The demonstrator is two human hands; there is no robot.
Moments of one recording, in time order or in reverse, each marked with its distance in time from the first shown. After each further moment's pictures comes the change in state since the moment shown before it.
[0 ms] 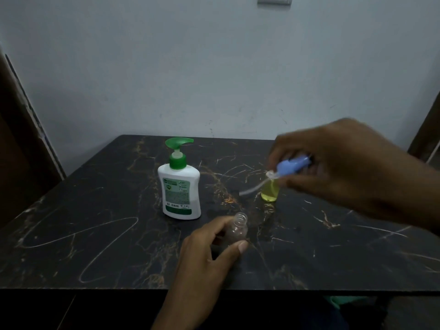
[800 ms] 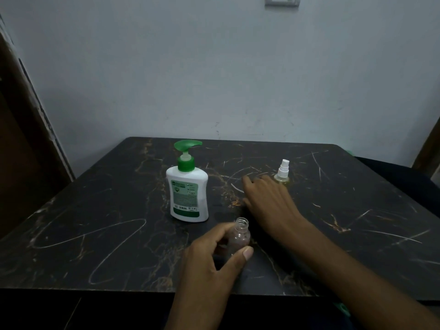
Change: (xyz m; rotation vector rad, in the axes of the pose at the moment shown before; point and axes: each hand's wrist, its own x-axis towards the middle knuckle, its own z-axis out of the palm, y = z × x) left_hand -0.008 0.000 -0.001 -0.048 0.072 -0.021; right_hand 0.058 0.037 0.185 -0.386 0.040 0.214
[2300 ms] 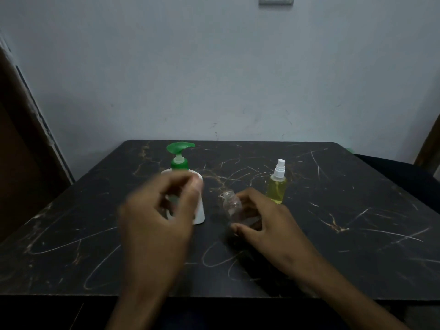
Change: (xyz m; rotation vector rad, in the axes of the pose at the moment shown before) left_hand 0.031 0.065 -0.042 0.268 0.421 0.252; right_hand -0.063 -0.010 -0.037 0.990 -0.029 0.113
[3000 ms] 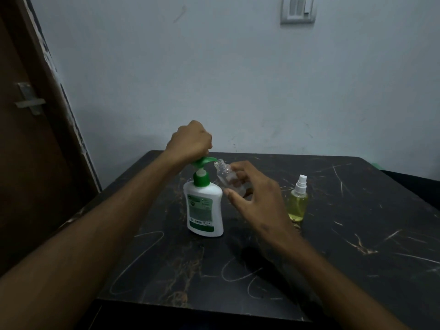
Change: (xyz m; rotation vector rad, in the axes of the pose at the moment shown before) left_hand 0.193 -0.046 0.044 0.336 -0.401 -0.292; right_hand 0.081 -0.014 0.031 -0.002 0.253 -0.208
